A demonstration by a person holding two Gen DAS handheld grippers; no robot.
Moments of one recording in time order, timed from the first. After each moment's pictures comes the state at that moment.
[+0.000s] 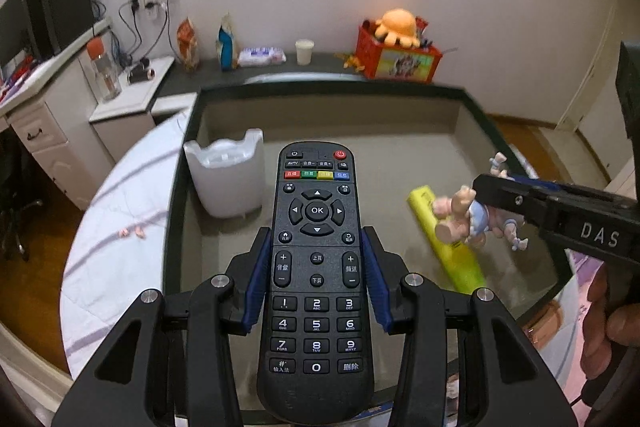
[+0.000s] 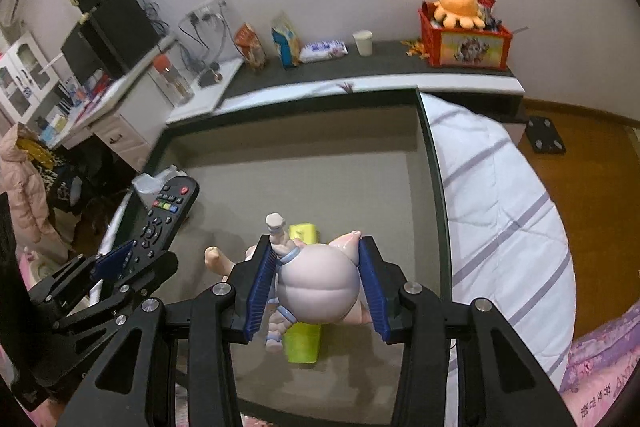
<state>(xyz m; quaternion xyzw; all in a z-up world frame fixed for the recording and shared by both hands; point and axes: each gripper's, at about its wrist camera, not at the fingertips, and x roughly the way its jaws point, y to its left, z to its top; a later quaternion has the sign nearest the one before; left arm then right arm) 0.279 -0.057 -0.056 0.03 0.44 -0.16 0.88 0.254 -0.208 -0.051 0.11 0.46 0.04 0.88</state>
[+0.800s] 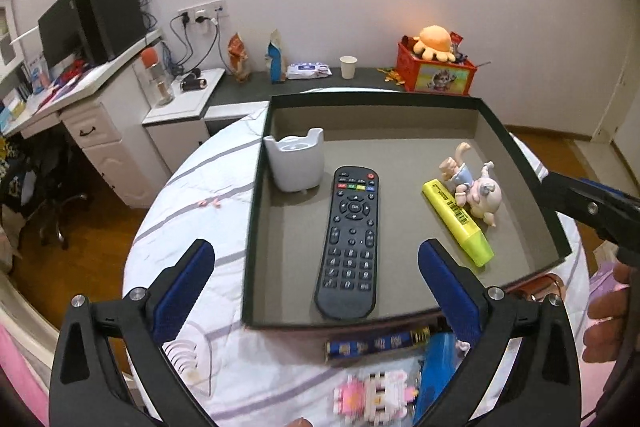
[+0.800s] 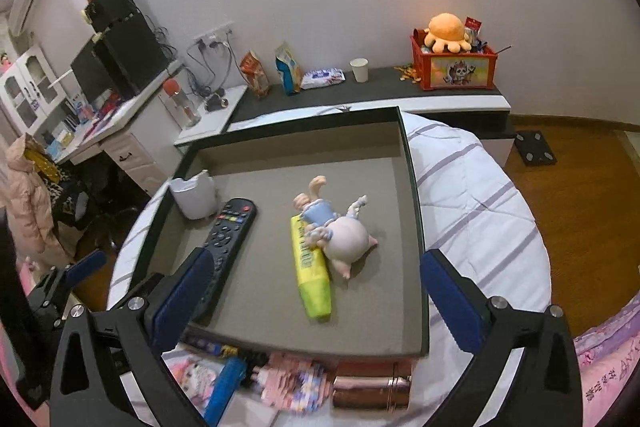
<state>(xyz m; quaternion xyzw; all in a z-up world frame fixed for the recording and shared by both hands) 0.220 -0.024 -0.016 0.04 0.41 -0.07 0.91 0.194 -0.202 -0.014 0.12 0.40 0.04 0.91</state>
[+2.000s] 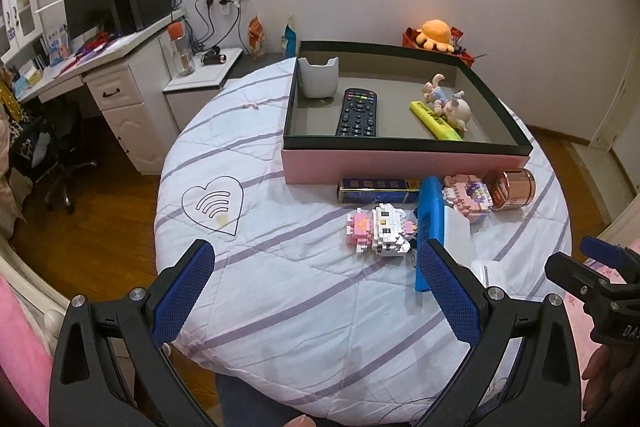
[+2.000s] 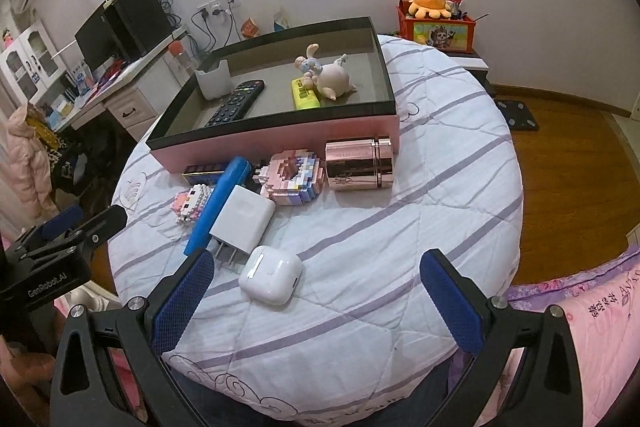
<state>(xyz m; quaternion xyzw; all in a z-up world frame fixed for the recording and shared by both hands) 0.087 0.009 -0.031 0.02 0.41 -0.06 0.91 0.041 -0.188 -0.058 0.10 0.44 0.02 0.89</state>
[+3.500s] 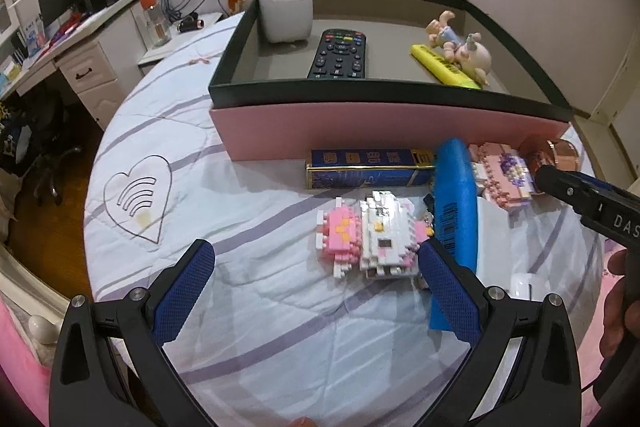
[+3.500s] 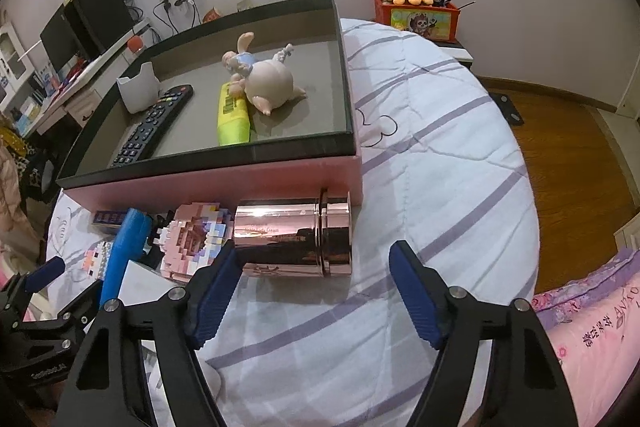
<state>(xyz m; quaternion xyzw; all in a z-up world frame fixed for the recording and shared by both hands) 0.144 -0.025 -0.094 0.03 0.48 -0.08 0.87 0.128 -0.222 -0.099 0.09 0.46 -0.02 0.88</state>
